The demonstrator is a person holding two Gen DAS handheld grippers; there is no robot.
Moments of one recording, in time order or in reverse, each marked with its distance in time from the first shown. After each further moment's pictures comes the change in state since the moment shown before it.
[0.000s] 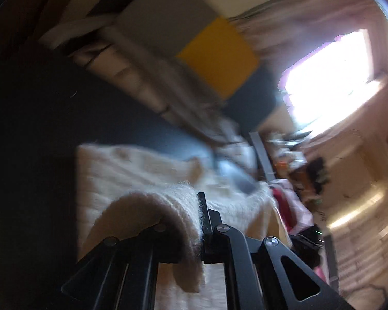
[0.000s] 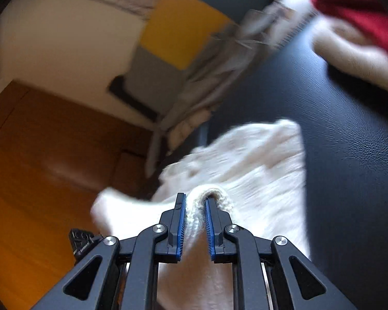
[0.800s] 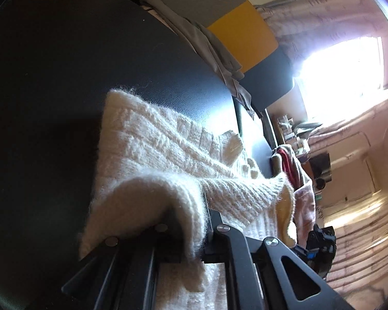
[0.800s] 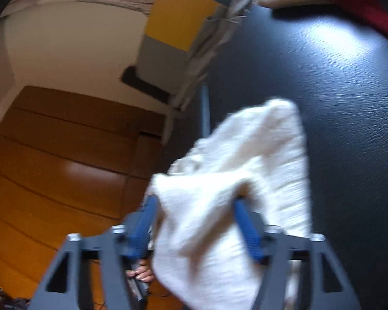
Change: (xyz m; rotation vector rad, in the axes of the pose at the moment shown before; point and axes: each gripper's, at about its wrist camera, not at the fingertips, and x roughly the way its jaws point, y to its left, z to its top) left arm -0.092 0.023 -0.158 -0.093 0.038 -0.017; right arm -0.098 -0.004 -0.141 0.037 0.058 0.151
